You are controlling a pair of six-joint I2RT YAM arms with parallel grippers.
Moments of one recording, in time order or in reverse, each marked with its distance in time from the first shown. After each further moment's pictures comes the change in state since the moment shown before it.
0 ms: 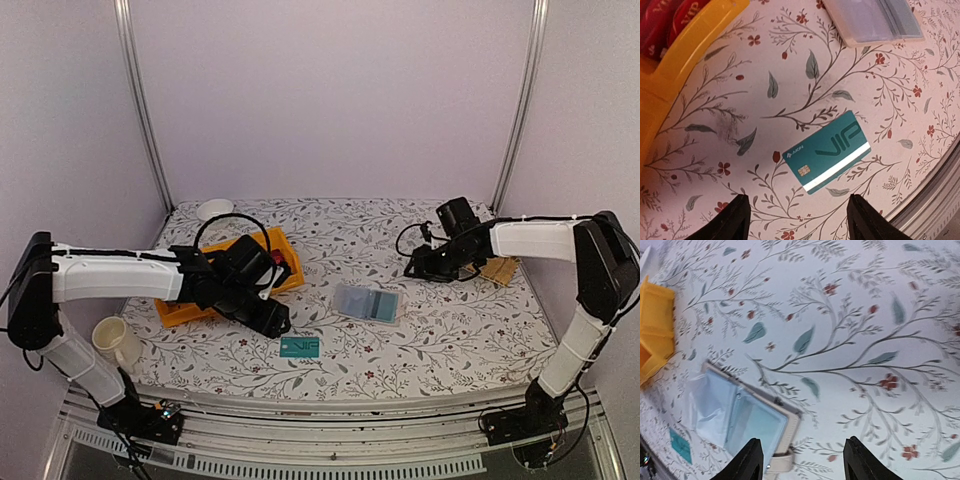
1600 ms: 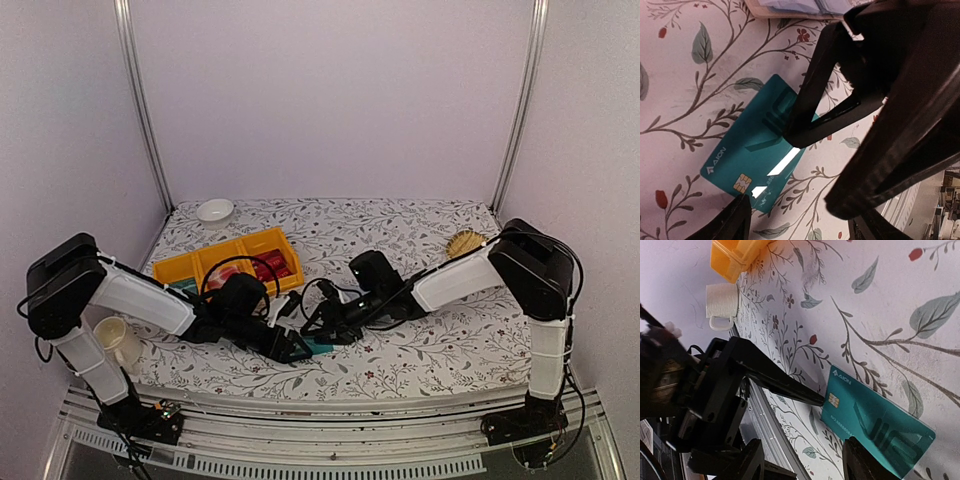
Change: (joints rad) left arm 0.023 0.116 -0.363 0.716 0.416 -0.132; right arm 0.465 0.338 0.034 0.570 -0.484 0.499
